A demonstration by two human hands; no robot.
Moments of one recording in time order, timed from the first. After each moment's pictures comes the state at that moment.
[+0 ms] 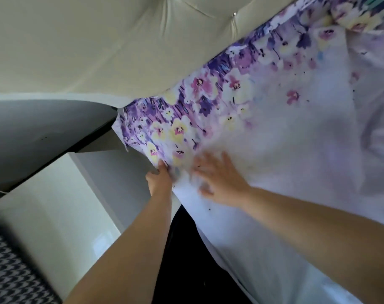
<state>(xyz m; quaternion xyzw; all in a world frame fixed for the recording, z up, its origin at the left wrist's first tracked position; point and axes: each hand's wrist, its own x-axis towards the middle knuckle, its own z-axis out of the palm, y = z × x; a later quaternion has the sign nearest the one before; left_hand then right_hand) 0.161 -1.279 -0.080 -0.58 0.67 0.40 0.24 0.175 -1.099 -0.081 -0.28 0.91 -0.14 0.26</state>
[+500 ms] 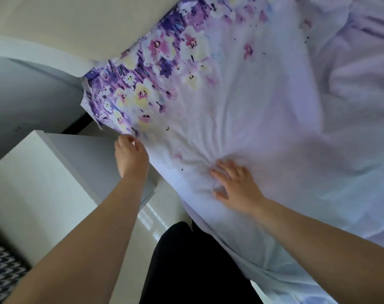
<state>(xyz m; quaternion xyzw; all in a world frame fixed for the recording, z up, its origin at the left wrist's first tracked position) 0.212 -1.269 -0.052 -0.28 0.92 0.27 0.11 0.341 -1.018 -0.085 -0.09 0.94 -0.16 0.28</state>
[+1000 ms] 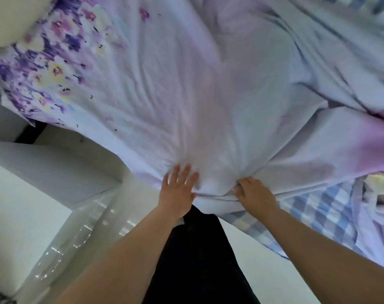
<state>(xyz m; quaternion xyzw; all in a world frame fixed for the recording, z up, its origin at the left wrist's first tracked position) 0.495 -1.152 -0.059 0.37 0.85 -0.02 0.36 0.618 -0.944 -0.049 0.26 0.89 -0.16 0.34</state>
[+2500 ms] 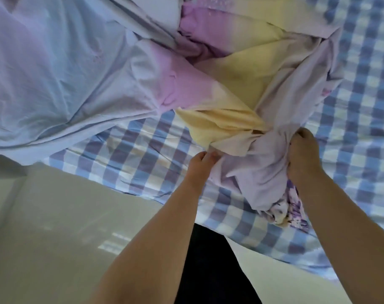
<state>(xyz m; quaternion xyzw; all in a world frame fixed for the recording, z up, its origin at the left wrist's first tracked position) 0.976 -0.751 -0.019 -0.07 0.69 0.48 0.53 1.089 -0.587 0.057 0.67 0.55 -0.48 -0.15</state>
